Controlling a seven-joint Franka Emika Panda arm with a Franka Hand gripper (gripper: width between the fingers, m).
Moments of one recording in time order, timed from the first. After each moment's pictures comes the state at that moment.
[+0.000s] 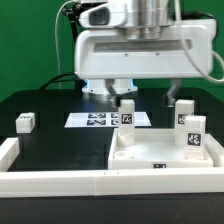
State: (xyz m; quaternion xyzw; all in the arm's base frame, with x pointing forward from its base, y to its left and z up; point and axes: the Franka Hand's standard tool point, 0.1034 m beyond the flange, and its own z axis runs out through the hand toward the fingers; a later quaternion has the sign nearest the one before) arm 0.577 -0.003 0.106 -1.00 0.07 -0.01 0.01
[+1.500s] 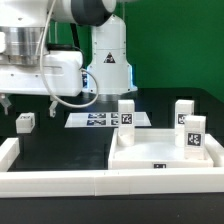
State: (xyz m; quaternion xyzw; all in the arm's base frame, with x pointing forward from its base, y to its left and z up) arm 0.461 -0.185 0.062 -1.00 0.07 0.01 -0.02
